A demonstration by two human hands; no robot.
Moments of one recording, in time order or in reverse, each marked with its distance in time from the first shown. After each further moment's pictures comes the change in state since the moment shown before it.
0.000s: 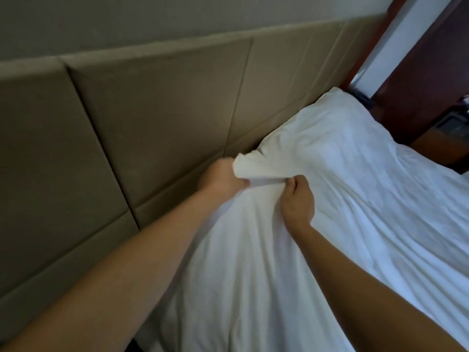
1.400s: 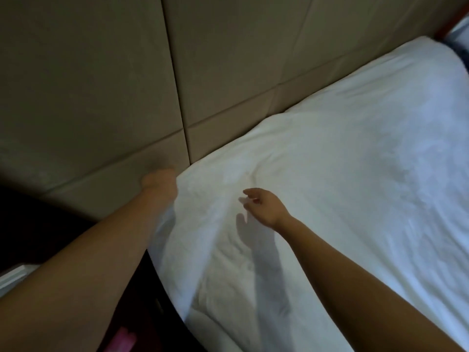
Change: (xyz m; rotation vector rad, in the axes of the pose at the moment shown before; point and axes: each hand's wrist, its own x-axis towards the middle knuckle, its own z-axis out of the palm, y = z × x) left_hand -0.149 -0.196 -0.049 0.811 -0.136 -0.546; right_hand -0.144 0.046 0.053 -0.135 -1.046 -0.162
